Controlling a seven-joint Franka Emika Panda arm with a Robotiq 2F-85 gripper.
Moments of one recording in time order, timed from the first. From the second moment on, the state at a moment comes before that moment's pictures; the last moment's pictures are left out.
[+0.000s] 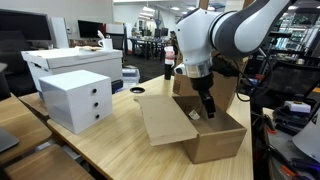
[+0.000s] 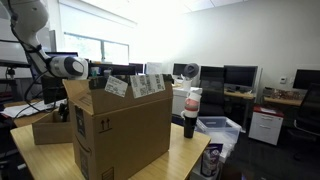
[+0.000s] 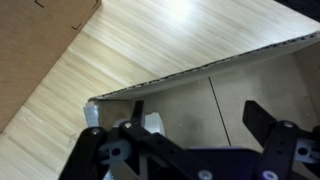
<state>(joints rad) 0.19 0.17 0.18 -2.40 -0.26 2.17 0.05</state>
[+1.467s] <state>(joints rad) 0.18 0.09 0.13 -2.39 -0.35 2.31 0.13</state>
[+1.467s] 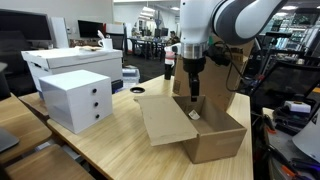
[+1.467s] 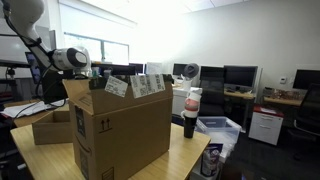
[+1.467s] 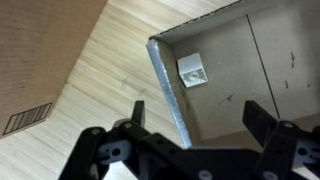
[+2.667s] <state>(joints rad) 0.19 0.17 0.07 -2.33 -0.60 2.19 0.38</state>
